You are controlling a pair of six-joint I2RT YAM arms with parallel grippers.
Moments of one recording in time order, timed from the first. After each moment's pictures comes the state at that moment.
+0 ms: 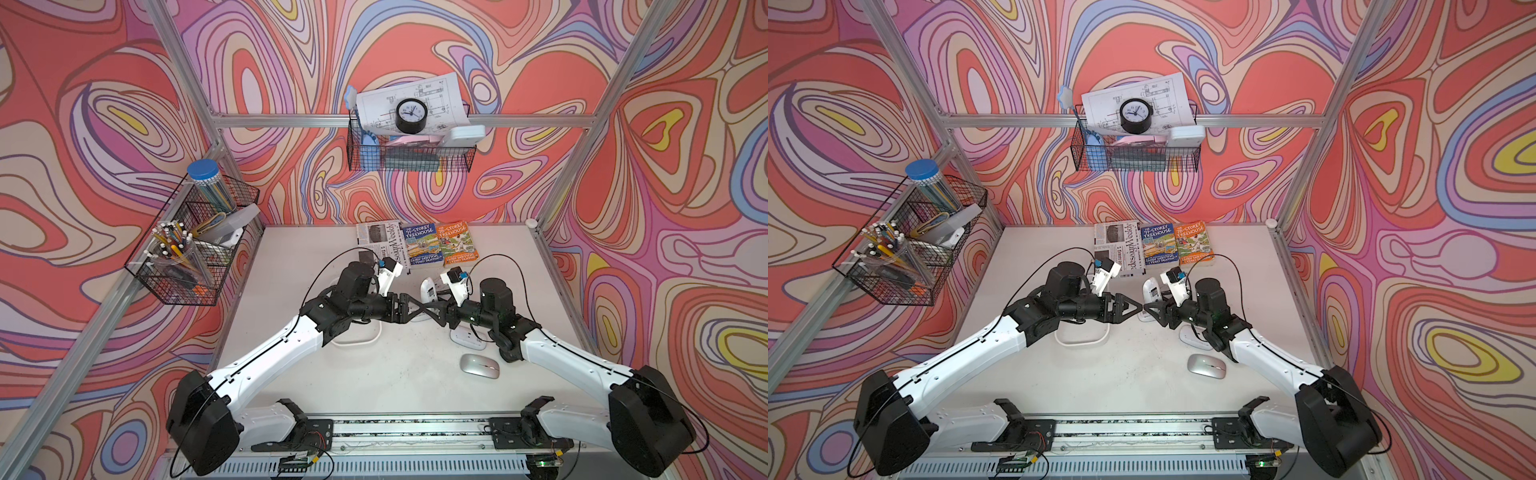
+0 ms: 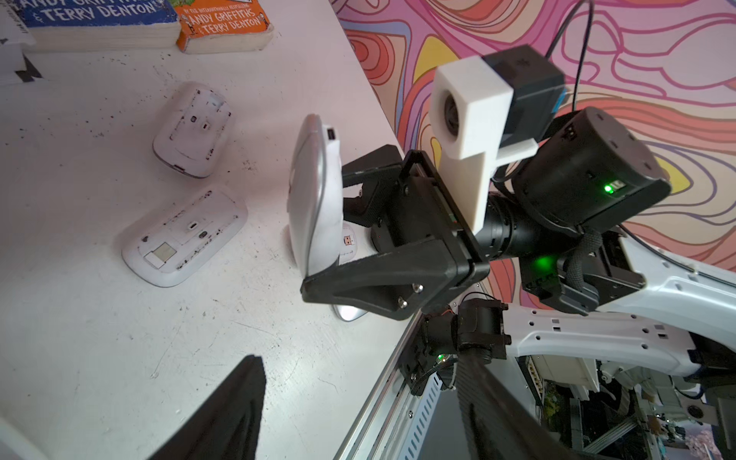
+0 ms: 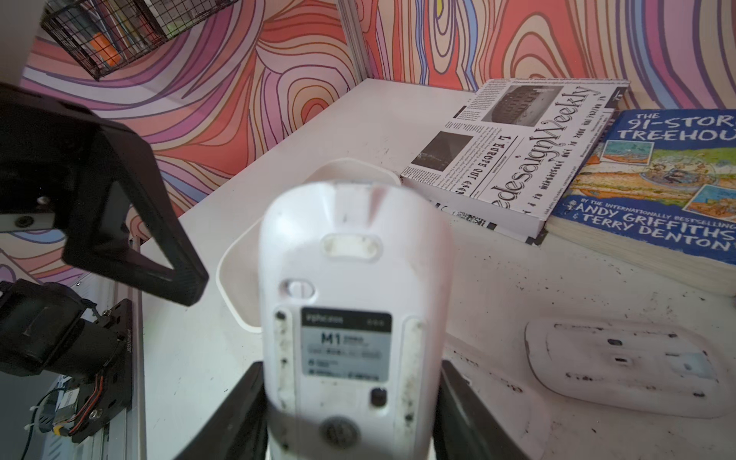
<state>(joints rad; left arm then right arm) -0.68 1.28 1.01 -0.27 0.52 -0.59 0.48 1.23 0.62 0.22 -0.52 0.10</state>
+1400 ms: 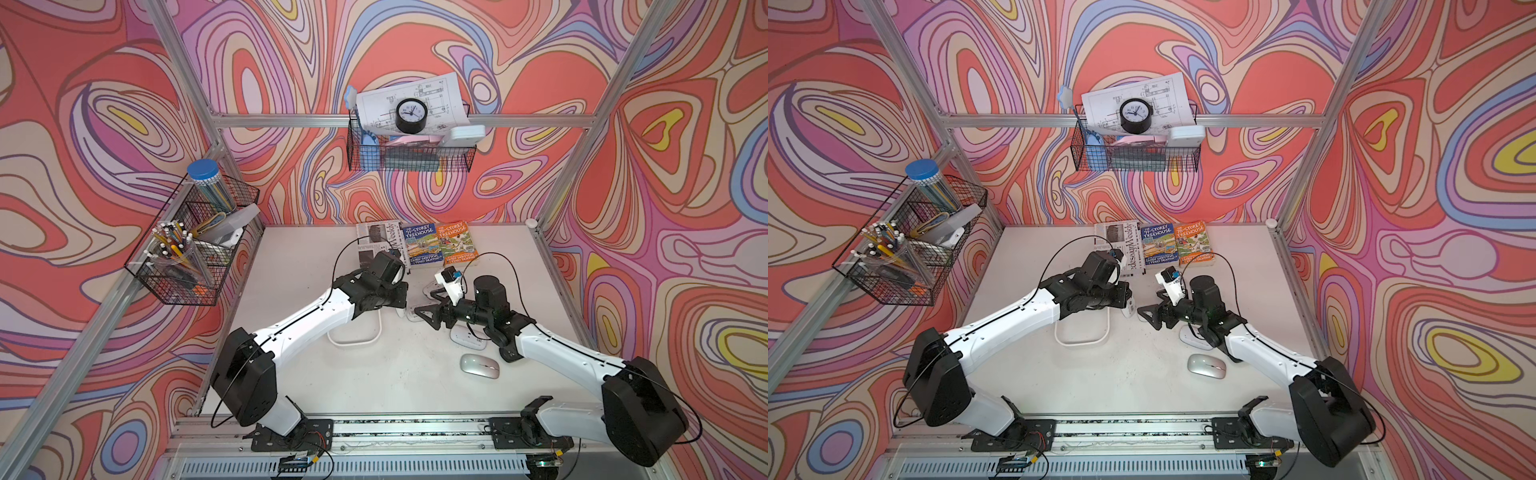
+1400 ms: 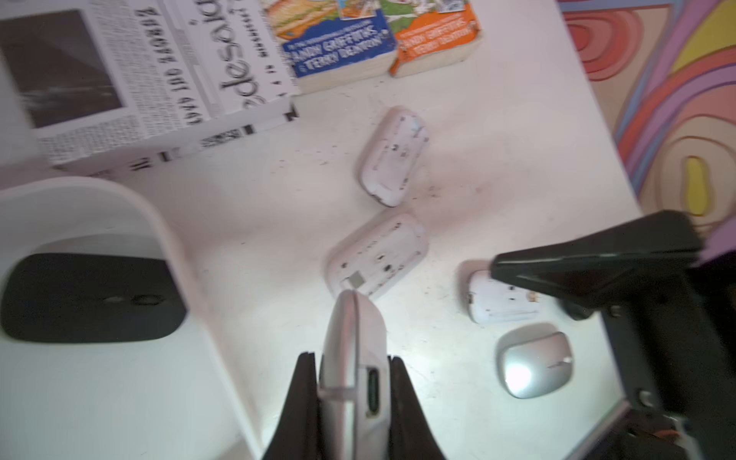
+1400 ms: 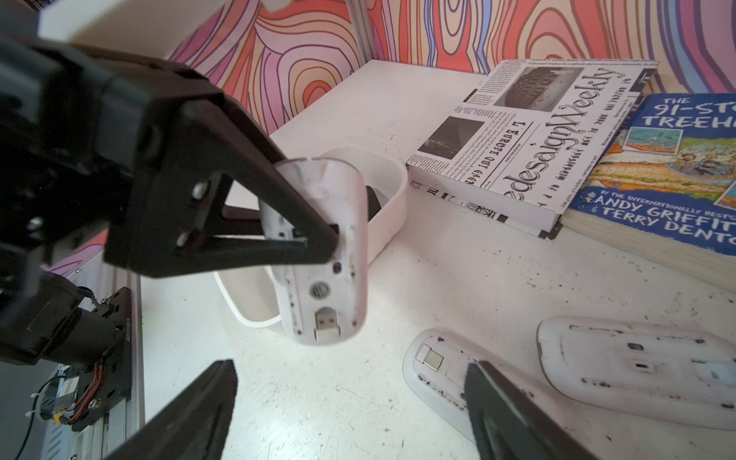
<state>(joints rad) -0.70 1.53 1.25 -0.58 -0.06 -0.45 0.49 1.28 0.66 0.19 -0.51 0.08</state>
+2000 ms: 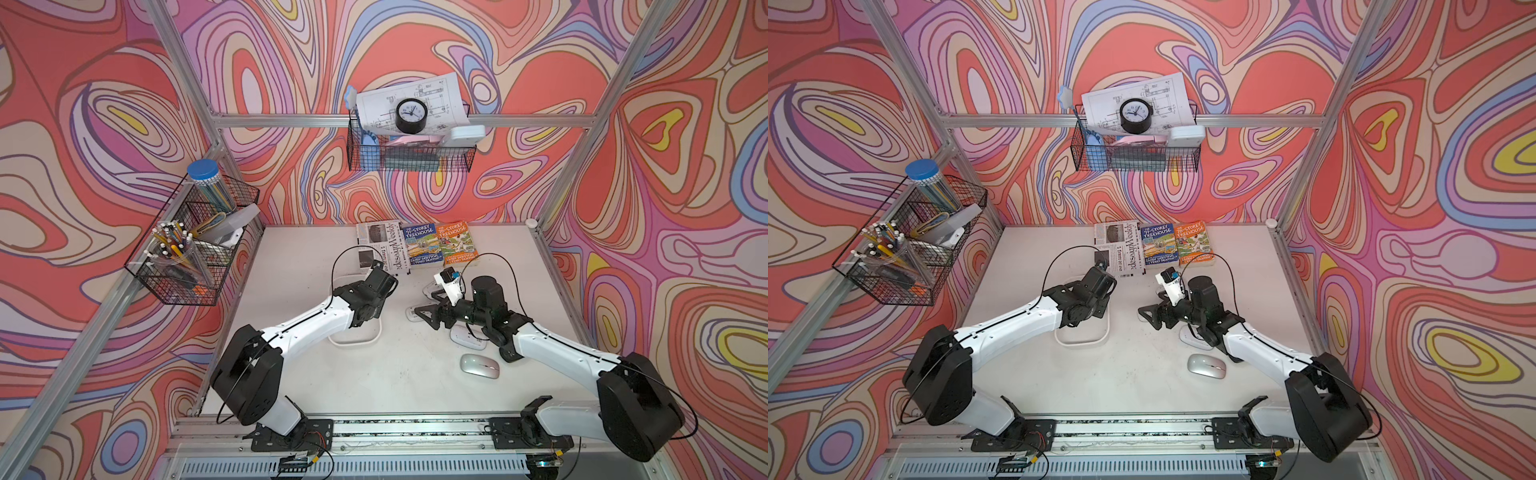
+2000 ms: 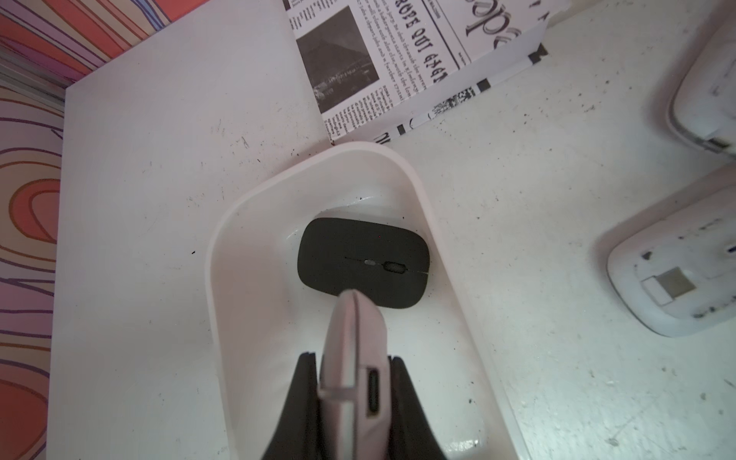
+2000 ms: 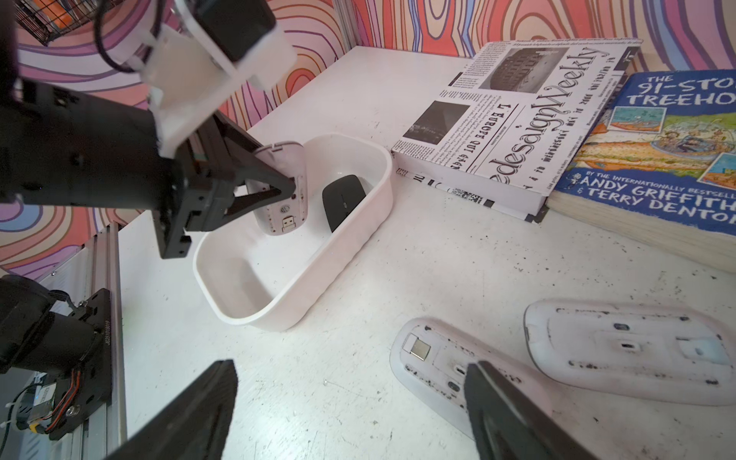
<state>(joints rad) -0.68 1.57 1.07 -0.53 -0.49 -0.21 0.49 1.31 0.66 0.18 -0.48 0.08</state>
